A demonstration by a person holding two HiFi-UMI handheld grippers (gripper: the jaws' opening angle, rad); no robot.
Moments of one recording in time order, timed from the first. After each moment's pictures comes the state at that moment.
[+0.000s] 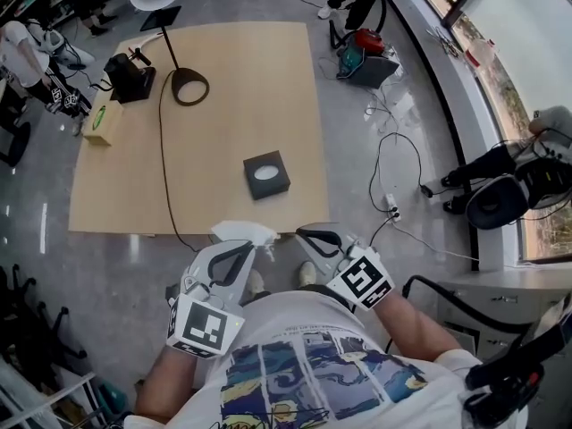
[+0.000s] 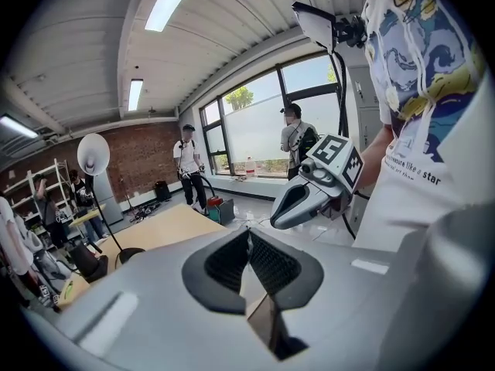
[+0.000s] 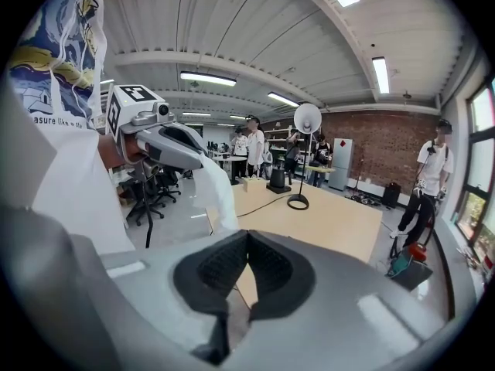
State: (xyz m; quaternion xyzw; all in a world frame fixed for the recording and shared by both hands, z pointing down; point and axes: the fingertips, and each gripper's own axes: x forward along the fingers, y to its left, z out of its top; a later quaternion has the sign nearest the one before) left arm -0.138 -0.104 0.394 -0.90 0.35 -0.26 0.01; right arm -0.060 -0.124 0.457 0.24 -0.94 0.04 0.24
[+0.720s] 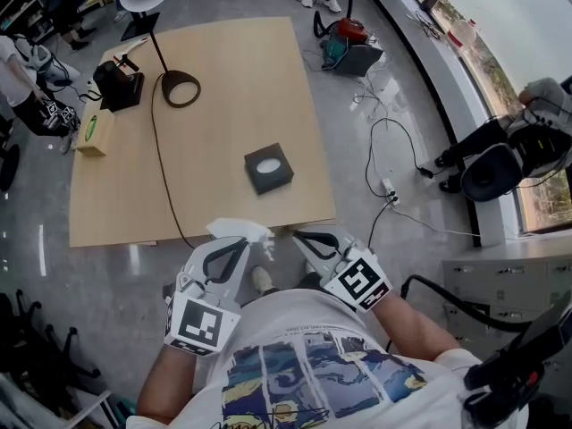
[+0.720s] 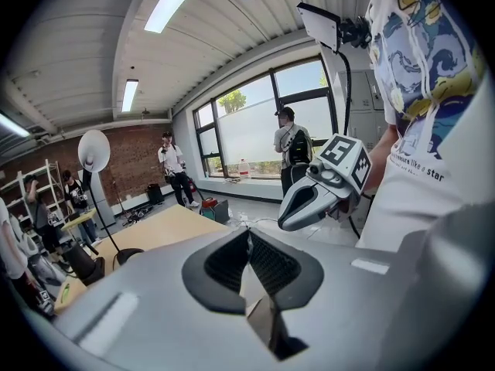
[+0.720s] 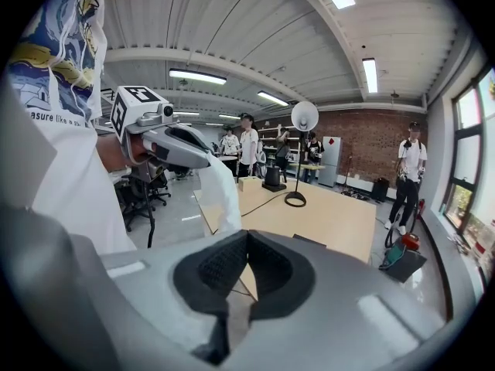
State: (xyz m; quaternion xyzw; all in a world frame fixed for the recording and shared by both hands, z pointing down) left arm -0.176 -0.093 0.407 -0.91 0.32 -0.25 0.02; right arm -0.092 -0.095 0.470 0.29 -0.92 0.05 0.24
